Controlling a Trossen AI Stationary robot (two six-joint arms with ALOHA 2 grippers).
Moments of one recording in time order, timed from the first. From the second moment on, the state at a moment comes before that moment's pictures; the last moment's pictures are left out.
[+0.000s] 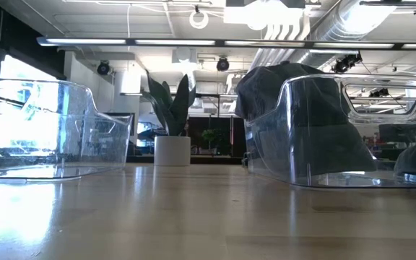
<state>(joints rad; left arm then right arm) -0.26 1.81 1.80 0.41 0.74 -0.64 0.61 1.18 1.28 0.09 -0.27 0.52</state>
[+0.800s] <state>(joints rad) -0.17 1.82 1.80 0.41 0.65 -0.75 0.56 1.16 1.28 -0.05 -0.30 0.57</state>
